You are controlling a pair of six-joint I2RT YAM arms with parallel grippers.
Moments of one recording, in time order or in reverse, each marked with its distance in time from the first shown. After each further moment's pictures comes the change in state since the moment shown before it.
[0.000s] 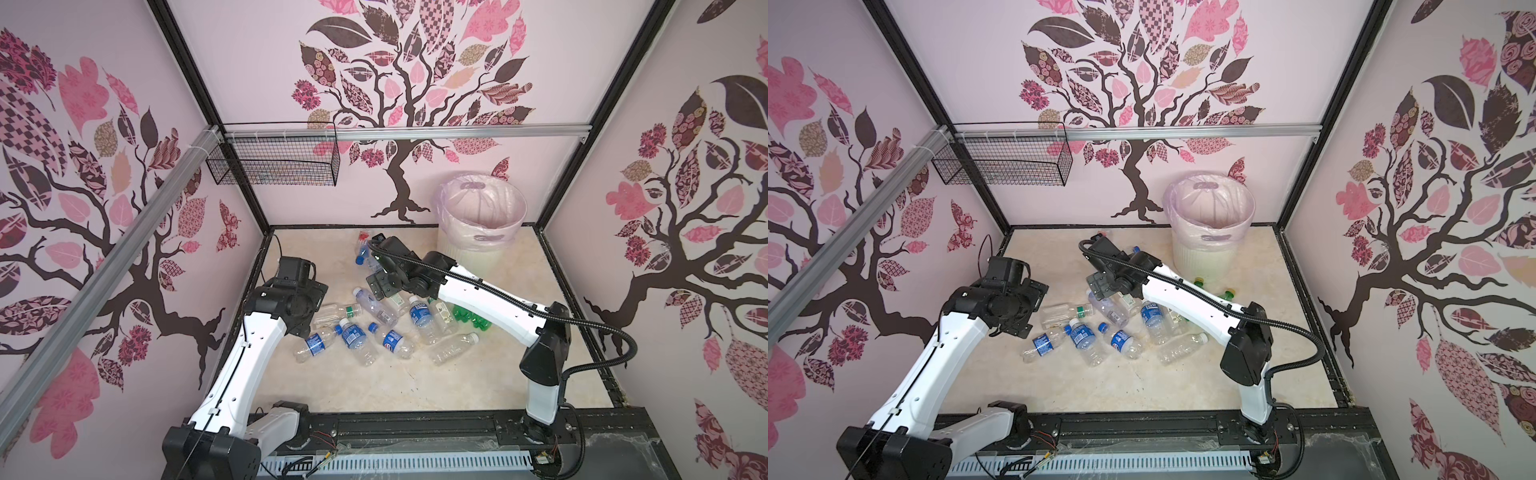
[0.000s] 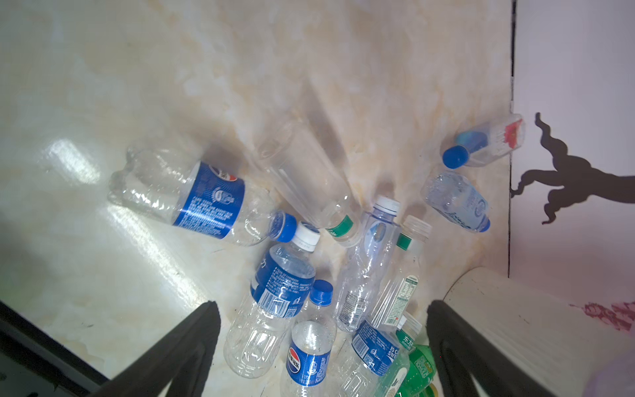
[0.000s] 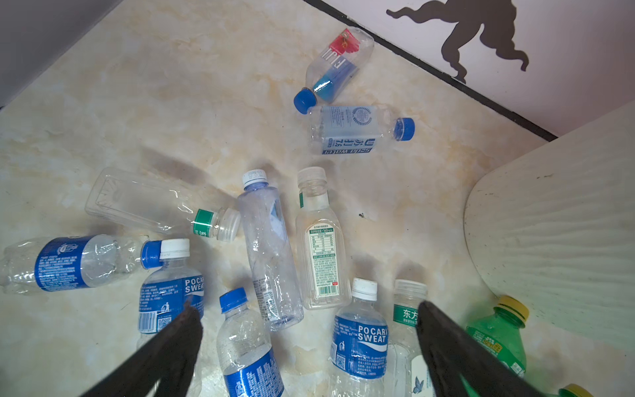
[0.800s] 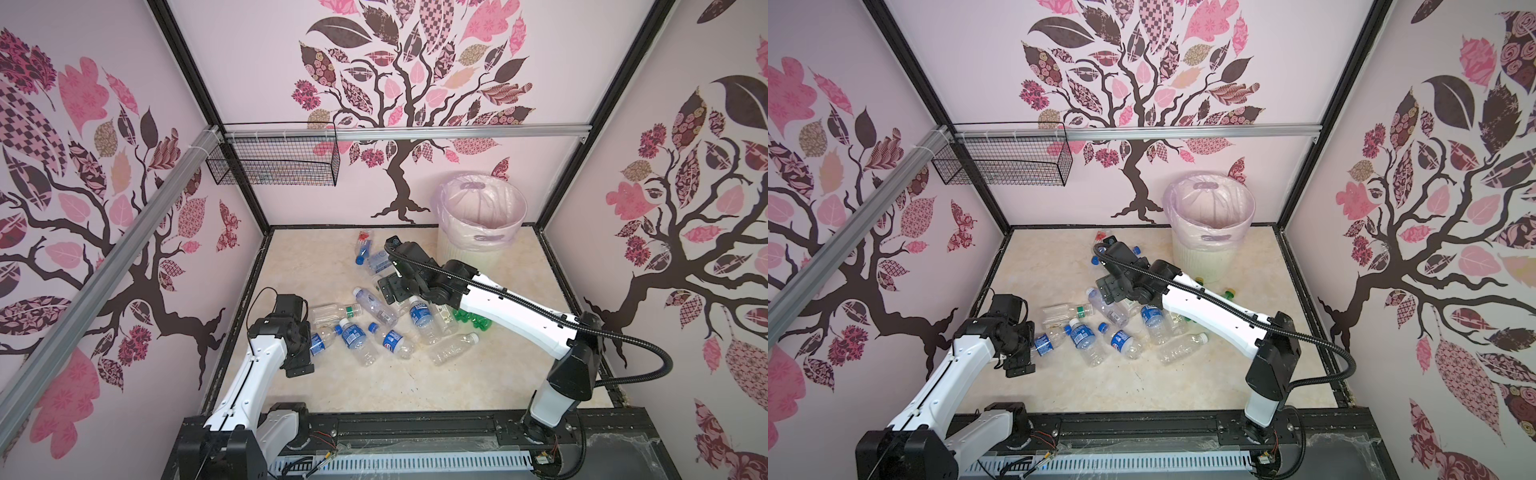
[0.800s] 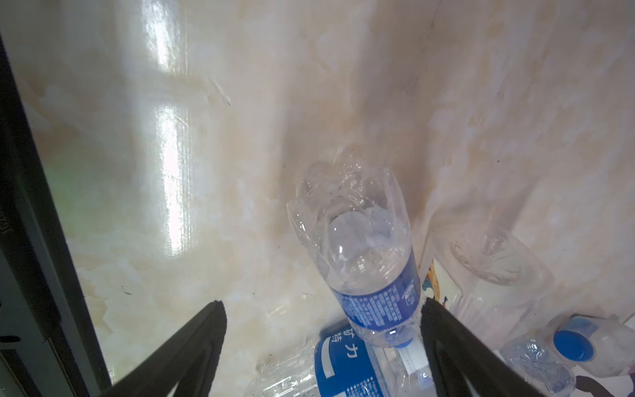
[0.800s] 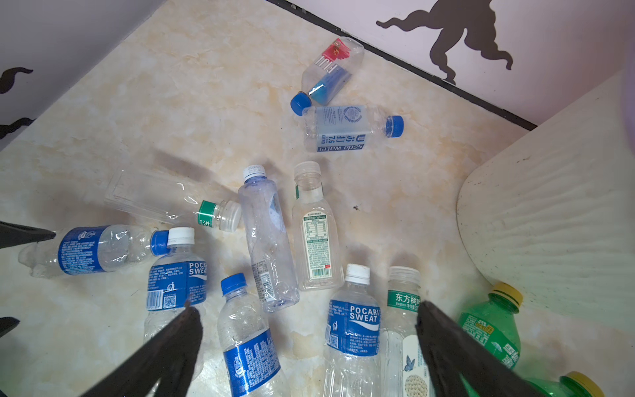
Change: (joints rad) left arm 0.151 -0.065 -0.390 0.080 0.043 -0.386; right arm 0.000 -0.173 -0.203 0.109 -0.023 0.002
